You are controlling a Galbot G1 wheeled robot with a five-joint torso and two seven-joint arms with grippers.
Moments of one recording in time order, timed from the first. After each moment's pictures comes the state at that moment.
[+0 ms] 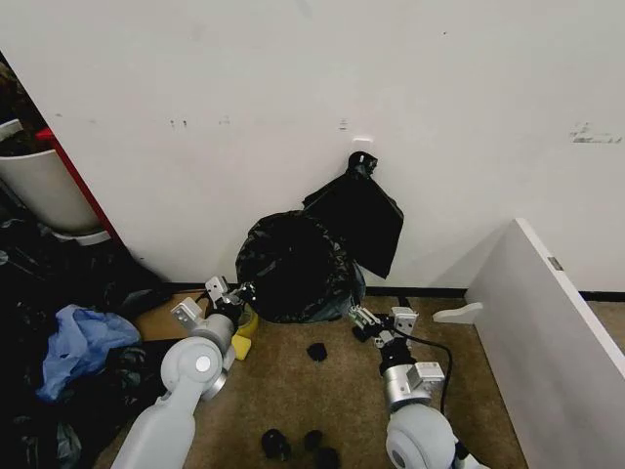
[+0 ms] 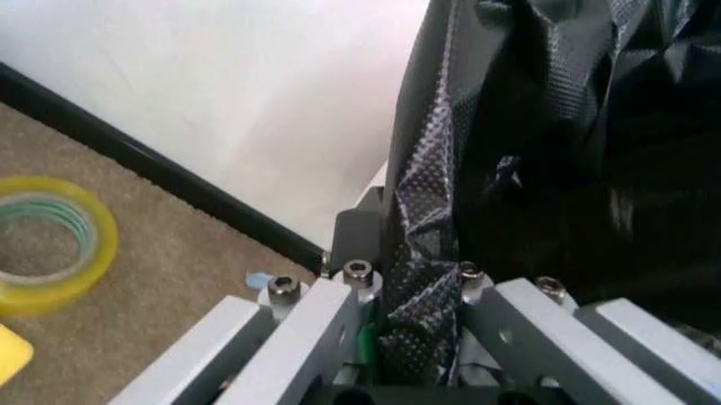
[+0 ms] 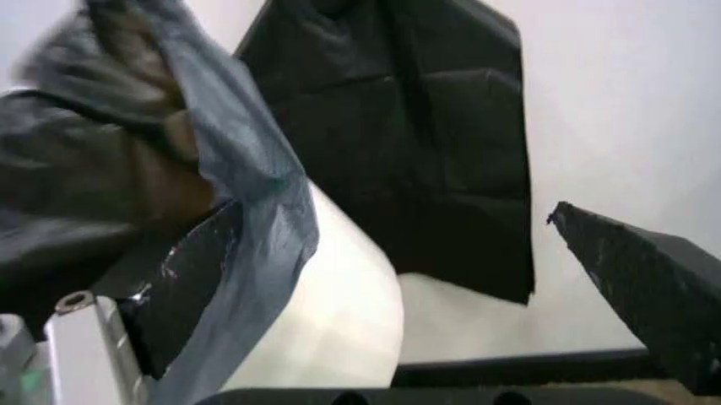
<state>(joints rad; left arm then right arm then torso) 1.17 -1.27 -0.37 -1.93 -1.12 0.33 -0.35 -1.31 1.21 0.06 1.95 0.33 0.16 0.46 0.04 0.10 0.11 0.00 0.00</state>
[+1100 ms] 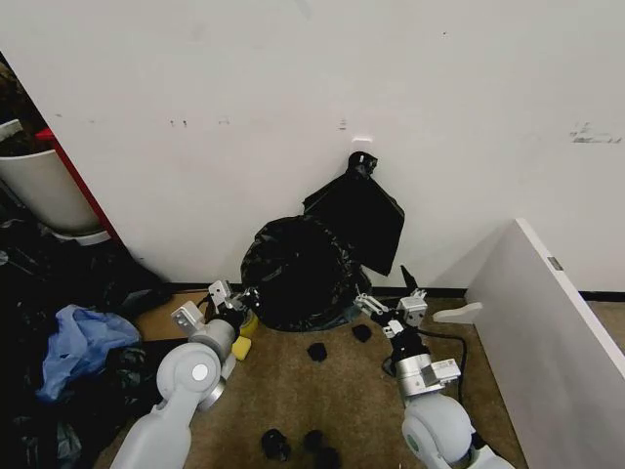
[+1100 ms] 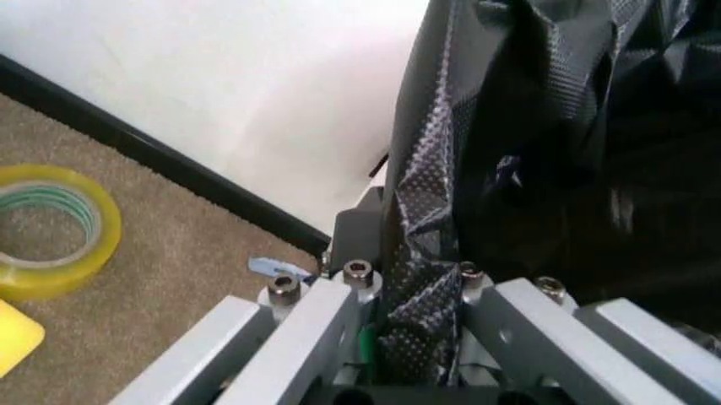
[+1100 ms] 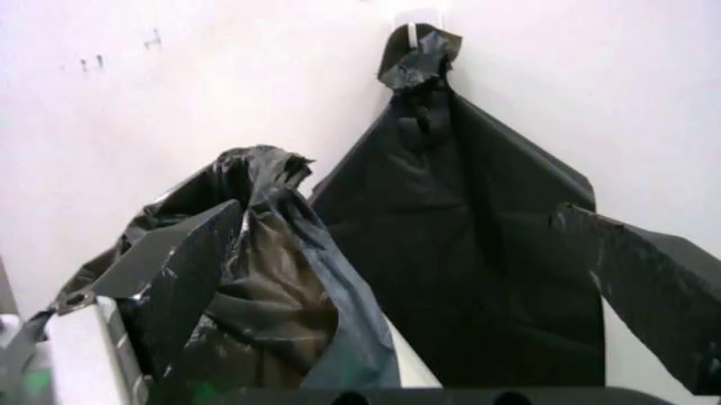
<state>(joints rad) 1.20 -1.26 -0.37 -1.96 -1.11 0.34 -0.35 -1.34 1.20 0.14 1.98 0.27 0.33 0.21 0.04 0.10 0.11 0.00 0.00</state>
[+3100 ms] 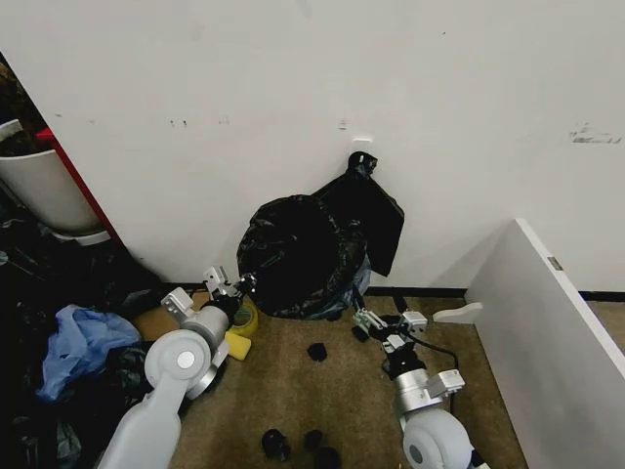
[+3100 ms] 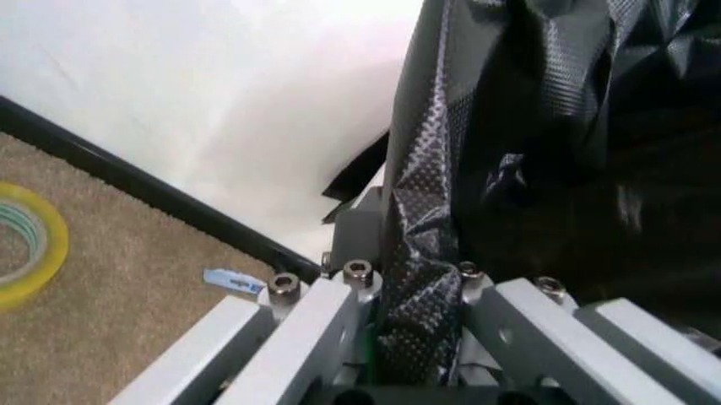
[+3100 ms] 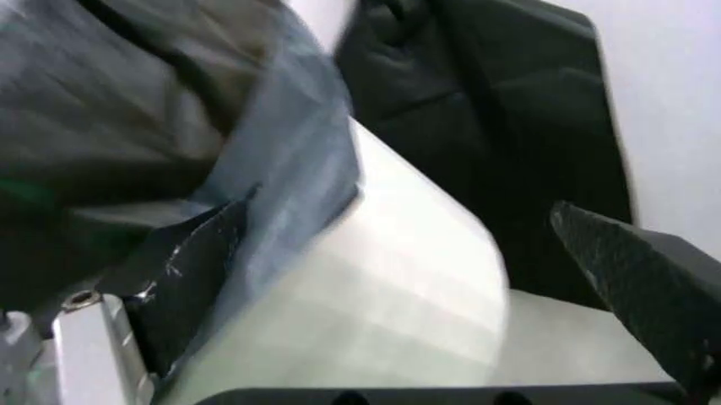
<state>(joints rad) 1.17 -1.25 -0.41 -2.01 -1.21 0.39 -0.37 -1.37 1.24 0.16 1.91 0.49 0.29 0.13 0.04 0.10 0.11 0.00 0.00</state>
